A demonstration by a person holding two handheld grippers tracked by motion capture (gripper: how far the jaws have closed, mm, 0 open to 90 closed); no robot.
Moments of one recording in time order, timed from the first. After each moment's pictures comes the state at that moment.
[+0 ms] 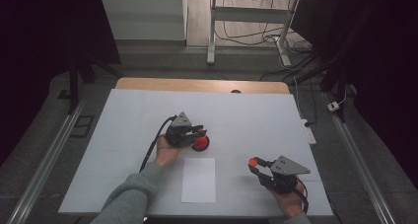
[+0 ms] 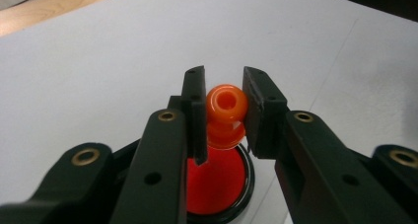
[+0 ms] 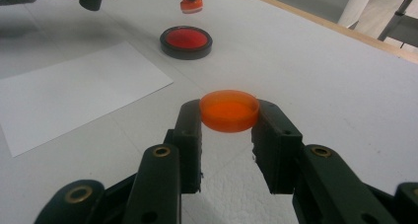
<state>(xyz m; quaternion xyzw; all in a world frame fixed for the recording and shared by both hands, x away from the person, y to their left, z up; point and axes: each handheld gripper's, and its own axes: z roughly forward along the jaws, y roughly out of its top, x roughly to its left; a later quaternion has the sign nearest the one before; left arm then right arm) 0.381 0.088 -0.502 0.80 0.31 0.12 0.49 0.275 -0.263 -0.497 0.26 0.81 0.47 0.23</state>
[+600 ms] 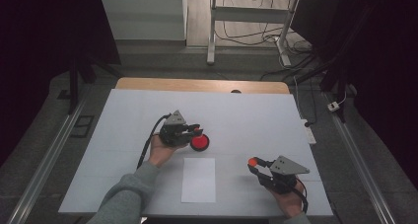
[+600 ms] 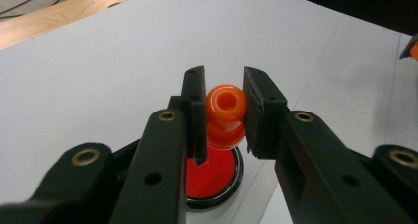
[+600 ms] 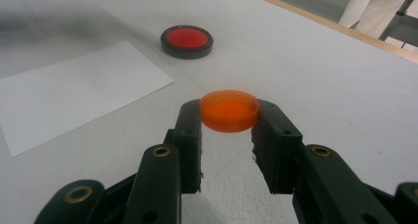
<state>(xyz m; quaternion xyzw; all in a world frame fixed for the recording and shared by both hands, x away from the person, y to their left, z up) 0.372 0.103 -0.486 0.81 0.30 0.11 0.50 0.276 -0.262 -0.497 0.26 0.81 0.47 0.23</state>
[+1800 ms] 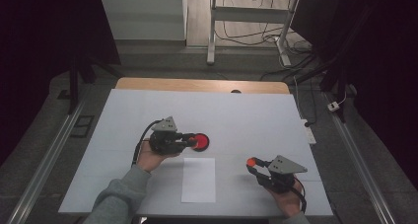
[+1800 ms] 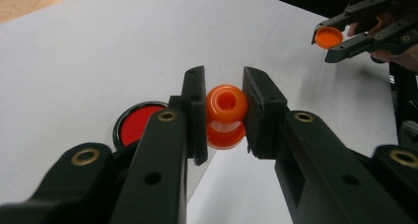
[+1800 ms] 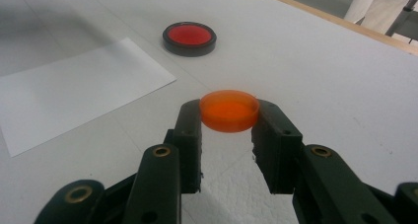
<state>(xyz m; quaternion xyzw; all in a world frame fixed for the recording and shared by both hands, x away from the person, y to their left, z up) 0.339 0.121 -0.471 0.82 0.26 0.06 0.50 0.279 -0.259 -0.501 0.26 0.81 0.47 0.22</state>
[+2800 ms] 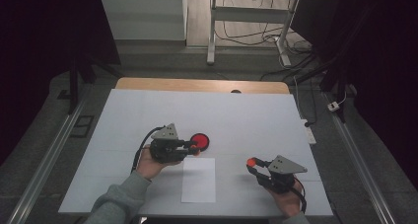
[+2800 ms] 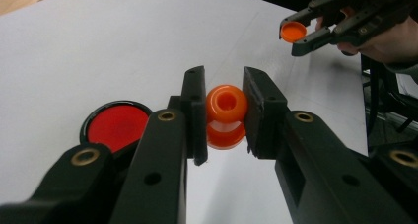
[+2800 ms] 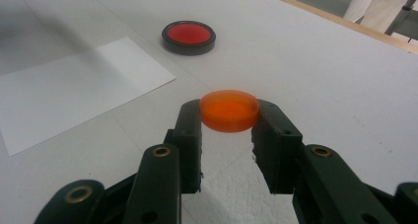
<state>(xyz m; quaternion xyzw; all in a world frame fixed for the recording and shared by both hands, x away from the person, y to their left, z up) 0.316 0.114 -0.469 0.83 0.24 0.05 0.51 0.278 -0.260 -0.501 0.26 0.81 0.47 0.22</state>
